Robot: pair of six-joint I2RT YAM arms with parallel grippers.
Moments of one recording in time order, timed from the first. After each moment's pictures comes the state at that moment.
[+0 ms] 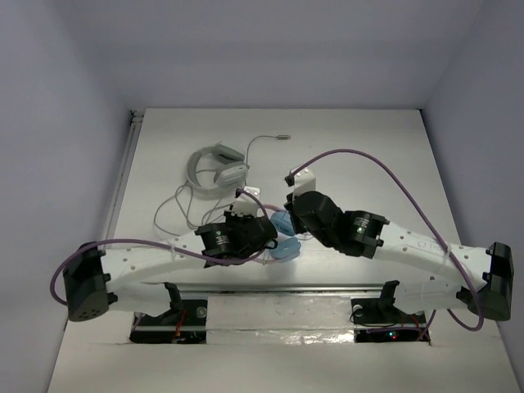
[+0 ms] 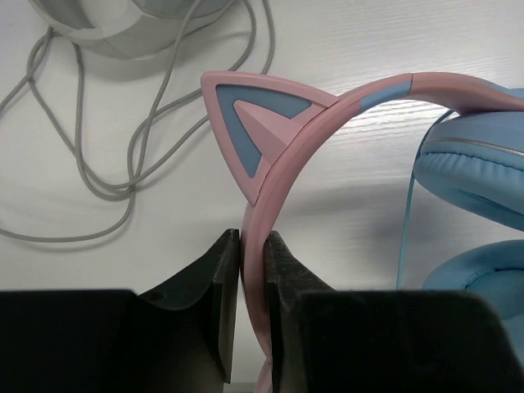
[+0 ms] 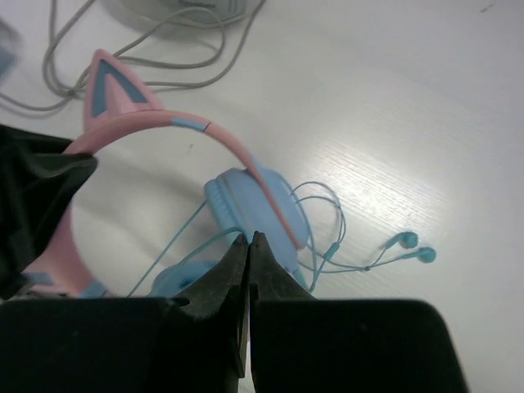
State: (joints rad) left arm -1.18 1.25 0.88 -0.70 -0.87 -0.77; right arm 1.12 1.19 1.05 -0.47 0.53 0.34
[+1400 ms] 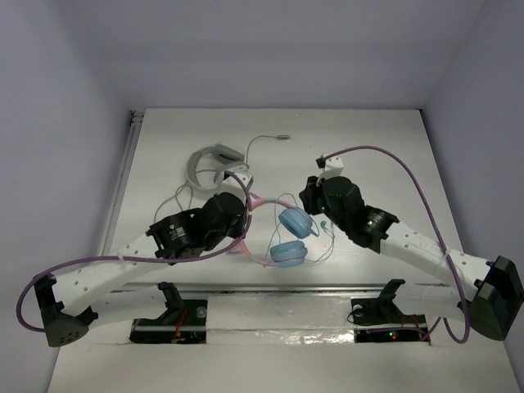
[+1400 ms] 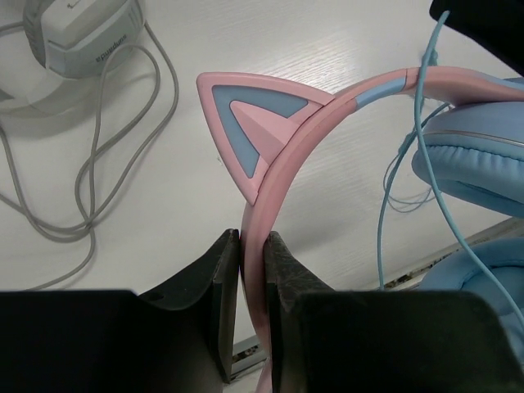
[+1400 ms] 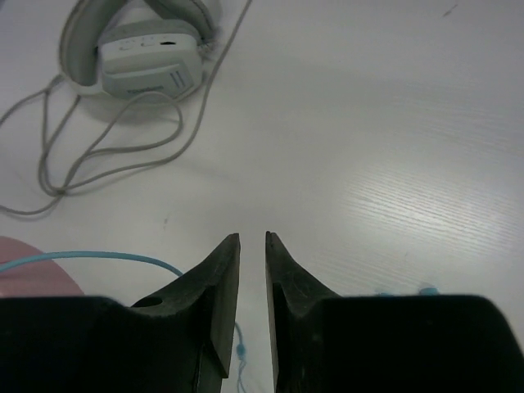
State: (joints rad) left arm -1.05 0.98 0.98 -0.70 -0.45 -0.48; right arm 0.82 1.14 0.84 -0.14 0.37 0.37
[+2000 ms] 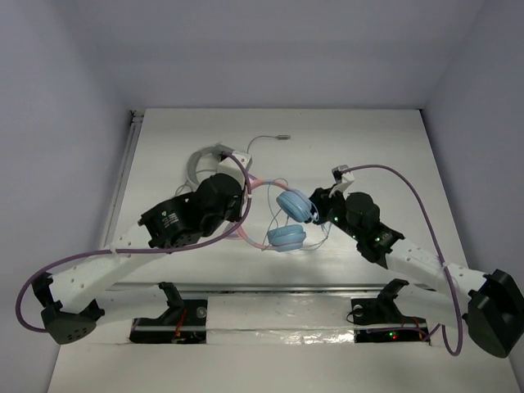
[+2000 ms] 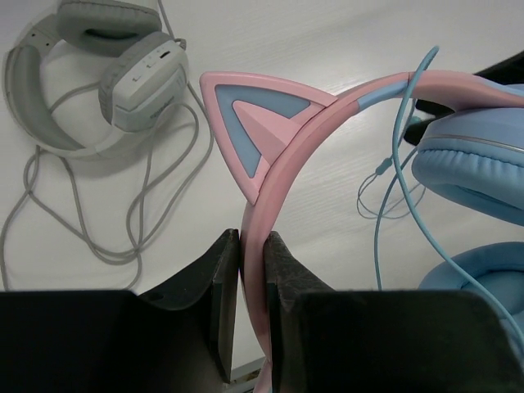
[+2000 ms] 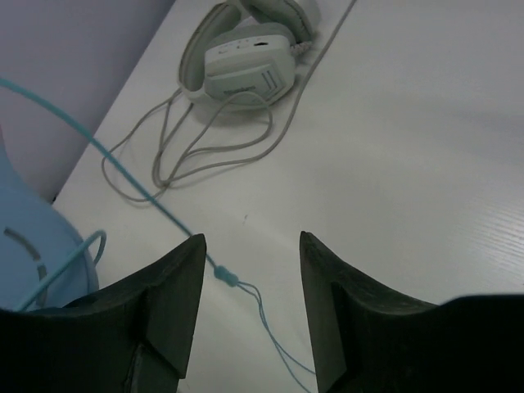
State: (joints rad) left arm -1.01 1.04 1.19 -0.78 -0.48 -0.39; right arm 0.69 1.02 0.52 0.30 0.01 0.52
